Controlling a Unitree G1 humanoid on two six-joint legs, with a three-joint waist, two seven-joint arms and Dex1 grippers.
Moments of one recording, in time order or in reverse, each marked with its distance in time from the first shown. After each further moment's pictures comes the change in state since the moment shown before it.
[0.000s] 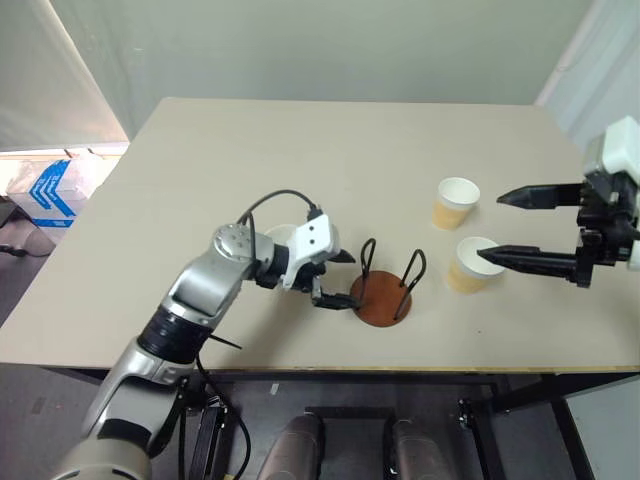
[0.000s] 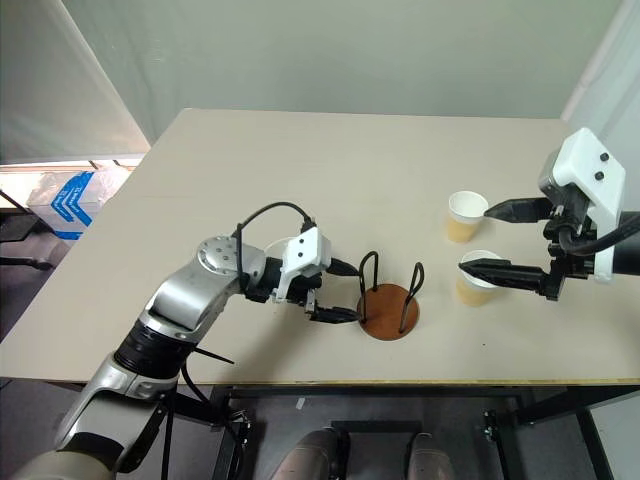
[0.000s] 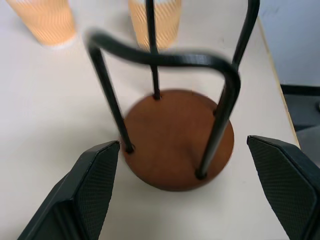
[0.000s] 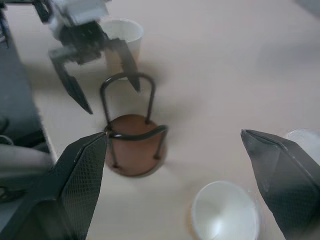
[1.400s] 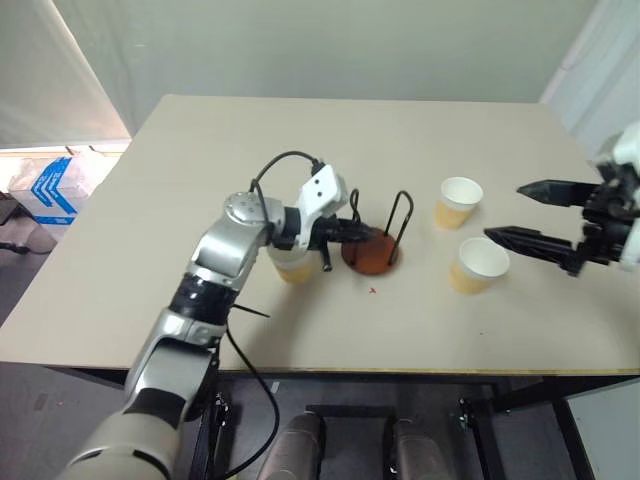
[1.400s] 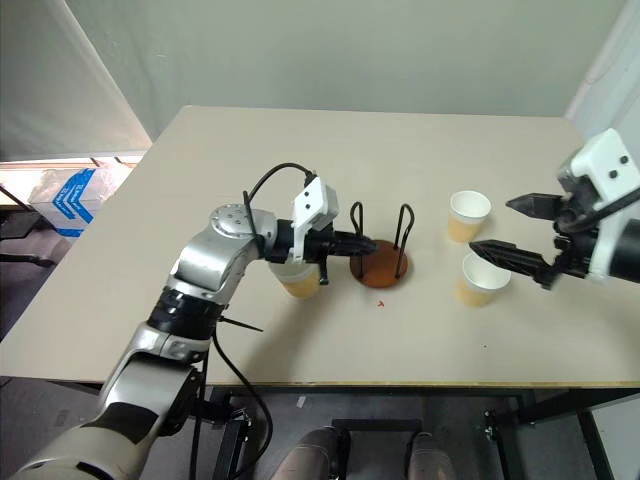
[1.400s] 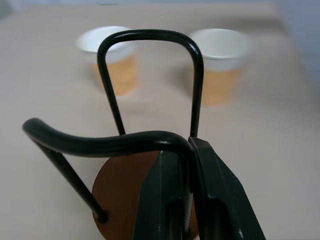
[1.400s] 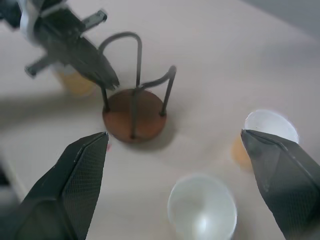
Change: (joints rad) left arm -0.117 -0.125 0.058 0.183 0.012 -0.025 -0.003; right arm 0.129 0.079 -0.269 -0.084 0.085 0.233 -0.106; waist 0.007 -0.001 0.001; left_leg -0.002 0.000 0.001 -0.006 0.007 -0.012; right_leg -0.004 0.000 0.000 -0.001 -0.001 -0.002
